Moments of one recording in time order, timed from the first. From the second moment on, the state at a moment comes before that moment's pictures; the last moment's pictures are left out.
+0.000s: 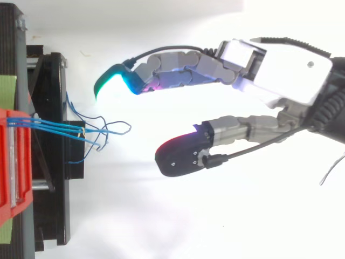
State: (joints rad) arm 0.20 -2.14 -1.39 -2.79 -1.05 -0.28
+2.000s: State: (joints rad) arm 0.16 -2.37 -1.28 -2.49 -1.21 -0.18
